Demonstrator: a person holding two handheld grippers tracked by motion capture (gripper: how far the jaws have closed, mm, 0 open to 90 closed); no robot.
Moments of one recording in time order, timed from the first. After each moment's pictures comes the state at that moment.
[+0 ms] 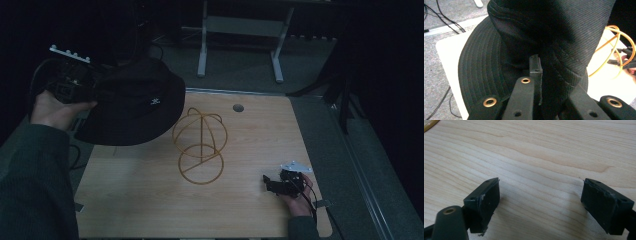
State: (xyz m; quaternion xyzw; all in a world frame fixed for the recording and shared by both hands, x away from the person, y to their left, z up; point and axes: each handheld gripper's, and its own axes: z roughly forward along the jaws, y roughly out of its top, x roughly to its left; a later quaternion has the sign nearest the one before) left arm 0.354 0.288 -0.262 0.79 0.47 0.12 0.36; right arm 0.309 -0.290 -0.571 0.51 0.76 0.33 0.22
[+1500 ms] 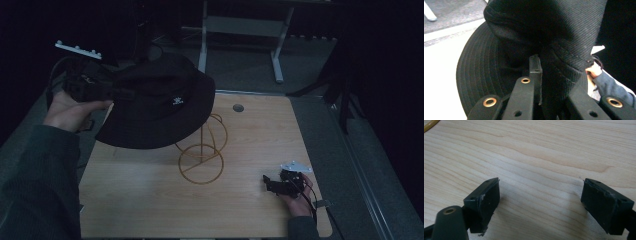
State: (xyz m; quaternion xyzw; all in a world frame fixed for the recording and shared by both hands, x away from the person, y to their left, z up) left arm 0.352 0.255 -0.253 0.80 0.39 0.03 0.46; right arm 0.309 -0.291 -0.571 0.51 0.76 0.33 0.22
